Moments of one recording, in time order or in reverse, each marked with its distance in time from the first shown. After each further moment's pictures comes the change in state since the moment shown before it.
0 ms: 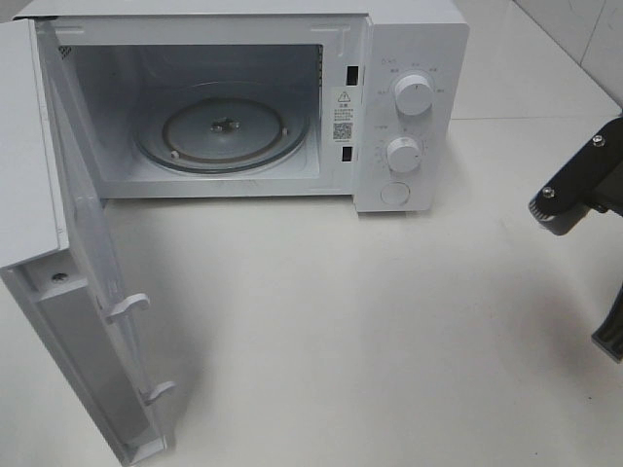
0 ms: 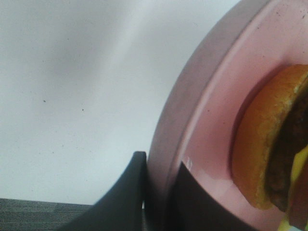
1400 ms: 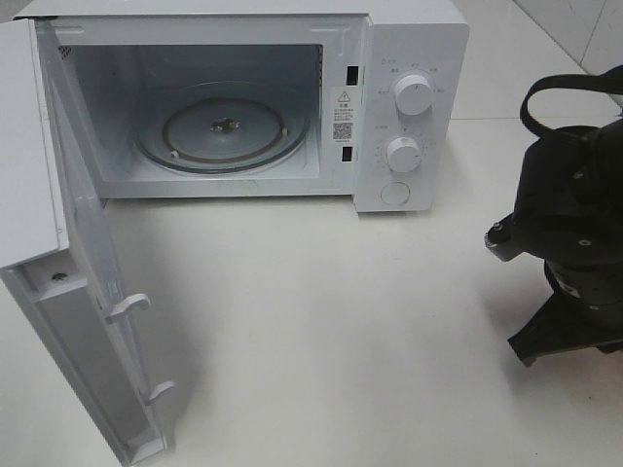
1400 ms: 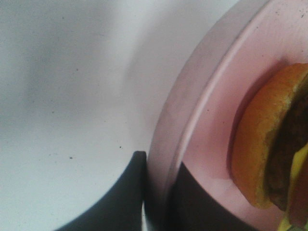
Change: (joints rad) left arm 0.000 0.000 0.000 0.000 0.000 0.000; right arm -0.102 0.403 -0.033 -0.014 -0.156 0.350
